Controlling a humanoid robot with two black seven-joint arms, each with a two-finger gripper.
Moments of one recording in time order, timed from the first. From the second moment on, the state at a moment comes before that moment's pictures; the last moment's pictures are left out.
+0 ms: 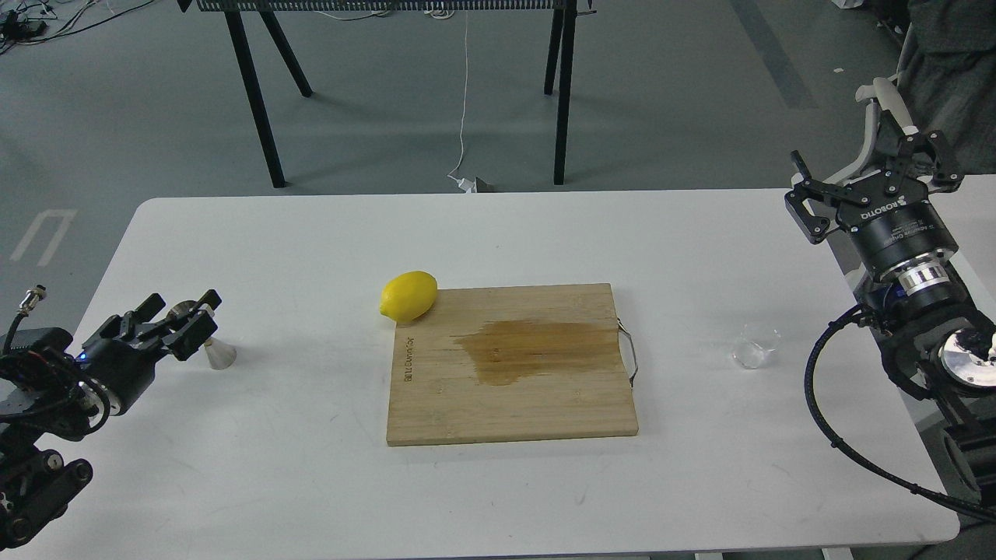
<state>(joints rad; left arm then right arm) -0.27 0.59 -0.82 -0.76 1.71 0.36 -0.49 0.37 -0.44 1.24 1.02 0.26 0.49 0.00</state>
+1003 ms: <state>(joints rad) -0.29 0.51 -0.82 -0.65 1.71 0.36 -0.49 0.37 -0.44 1.24 1.02 0.26 0.49 0.00</state>
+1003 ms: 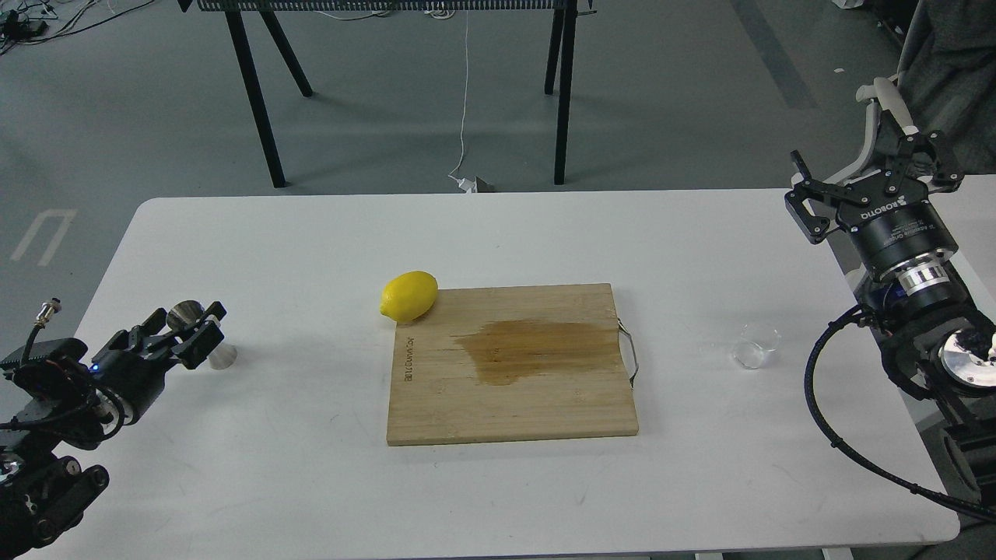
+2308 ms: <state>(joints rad) -0.33 0.43 -0.78 -0.55 1.71 0.36 -0.49 0.36 -0.44 1.25 1.02 0.26 0.49 0.00</state>
